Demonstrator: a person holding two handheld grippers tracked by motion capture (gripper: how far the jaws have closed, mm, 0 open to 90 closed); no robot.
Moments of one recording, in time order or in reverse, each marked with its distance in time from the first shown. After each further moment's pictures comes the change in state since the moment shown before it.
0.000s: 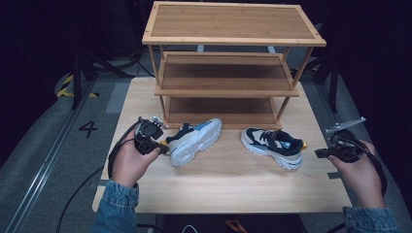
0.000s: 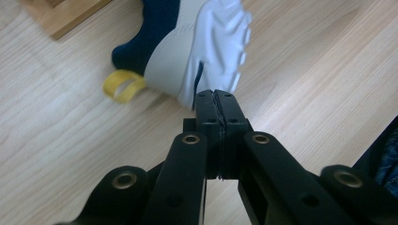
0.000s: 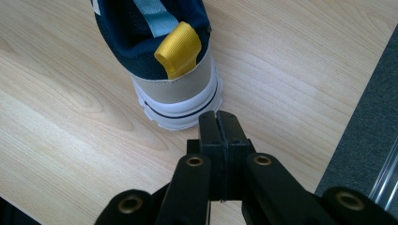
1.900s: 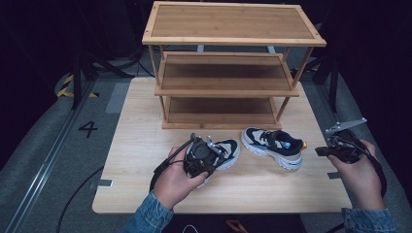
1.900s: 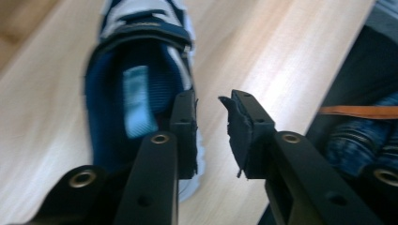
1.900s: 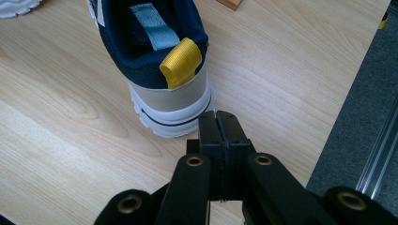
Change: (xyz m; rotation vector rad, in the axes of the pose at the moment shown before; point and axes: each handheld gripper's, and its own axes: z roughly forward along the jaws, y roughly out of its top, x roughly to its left) left arm -0.123 0.034 0.027 -0.013 -0.014 0.279; right arm 0.008 0.003 -0.006 -0.037 -0.051 -0.035
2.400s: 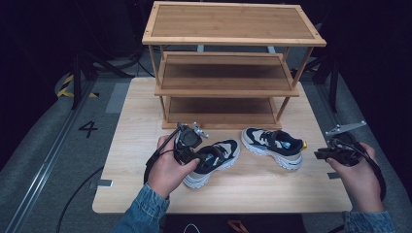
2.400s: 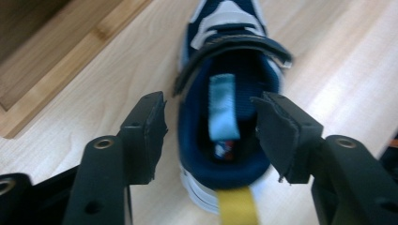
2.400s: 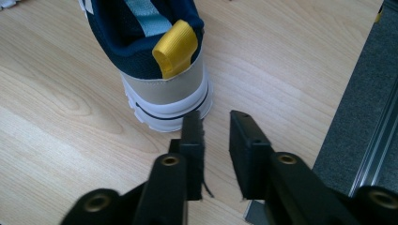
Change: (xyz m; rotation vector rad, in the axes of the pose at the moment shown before) left arm 0.044 -0.004 0.005 -0.064 0.120 -0.122; right arm 0.002 -0.007 0.006 0.007 -0.024 0.016
